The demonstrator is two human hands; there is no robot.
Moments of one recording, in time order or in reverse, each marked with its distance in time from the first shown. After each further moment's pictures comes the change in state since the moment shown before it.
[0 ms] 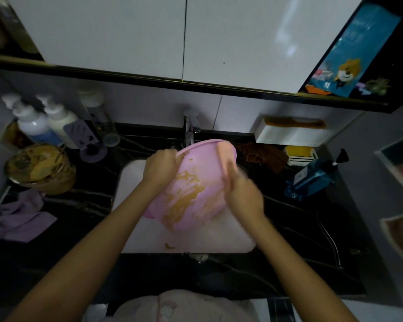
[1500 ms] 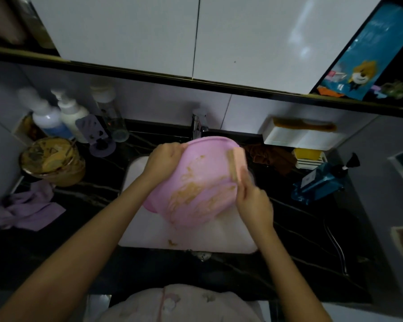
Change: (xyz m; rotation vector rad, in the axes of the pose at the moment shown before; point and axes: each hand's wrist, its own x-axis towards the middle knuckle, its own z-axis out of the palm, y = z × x) left_hand 0.004 -0.022 0.003 -0.423 0.030 0.039; right_hand -0.004 0.027 0.030 0.145 0.155 -0.025
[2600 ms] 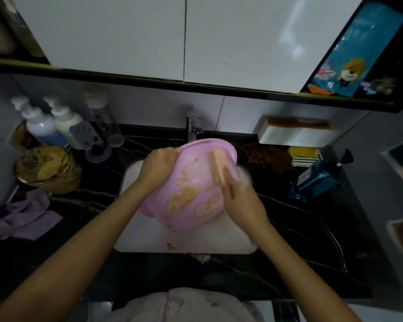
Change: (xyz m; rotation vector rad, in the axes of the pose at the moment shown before) left_hand -0.006 0.003 -0.004 0.015 0.018 0.000; right_hand -0.003 -0.024 -0.018 0.047 -0.245 -0.066
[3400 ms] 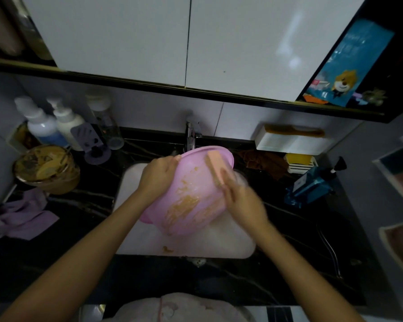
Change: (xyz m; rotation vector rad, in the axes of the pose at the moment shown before) left_hand -0.023 0.011 0.000 0.000 0.025 -0.023; right_hand 0.006 0.010 -0.011 -0.180 0.020 -0.113
